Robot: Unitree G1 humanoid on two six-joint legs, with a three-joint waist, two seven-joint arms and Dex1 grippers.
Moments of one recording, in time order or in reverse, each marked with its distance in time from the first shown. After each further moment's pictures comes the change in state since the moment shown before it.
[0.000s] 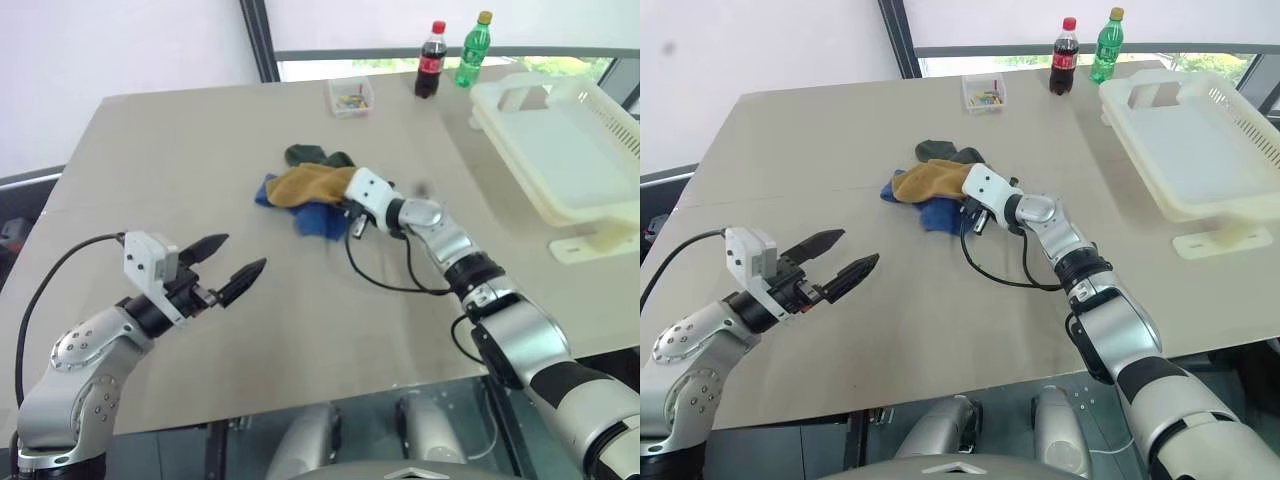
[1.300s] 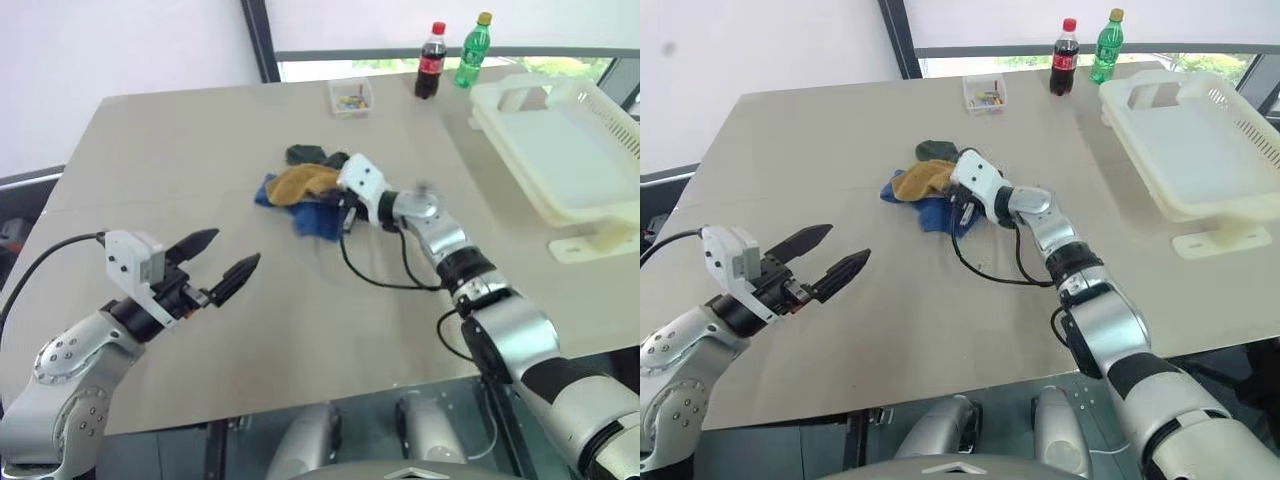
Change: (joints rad) left arm 0.033 -0.003 0.054 -0.078 -0.047 0.026 0.053; right arm 0.017 0.057 -0.076 -0.065 0.065 0.023 0.126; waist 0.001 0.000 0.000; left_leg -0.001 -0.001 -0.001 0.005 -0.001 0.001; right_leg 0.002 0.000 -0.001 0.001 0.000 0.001
